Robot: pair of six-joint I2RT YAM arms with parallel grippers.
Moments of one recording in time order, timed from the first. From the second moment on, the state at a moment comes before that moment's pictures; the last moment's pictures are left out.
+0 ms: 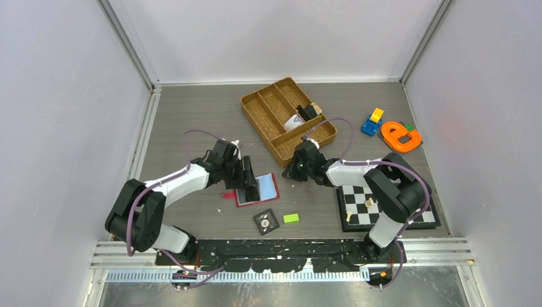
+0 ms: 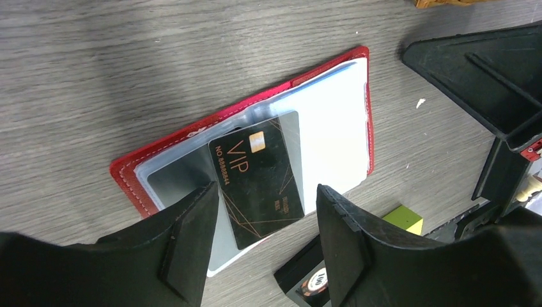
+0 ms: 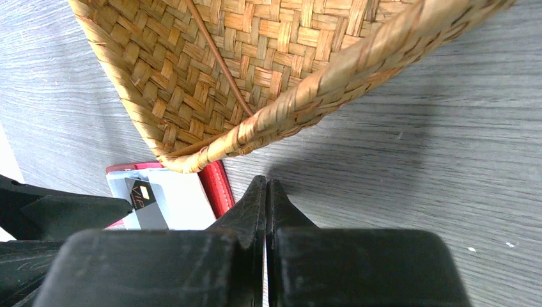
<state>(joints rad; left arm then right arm) -0.49 1.41 0.69 -0.25 0.25 -0.61 0.68 1.70 0.76 0.14 -0.03 0.91</state>
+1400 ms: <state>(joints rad) -0.50 1.45 0.68 -0.24 0.34 -0.66 0.68 1.69 0.75 0.16 -0.03 0.91</state>
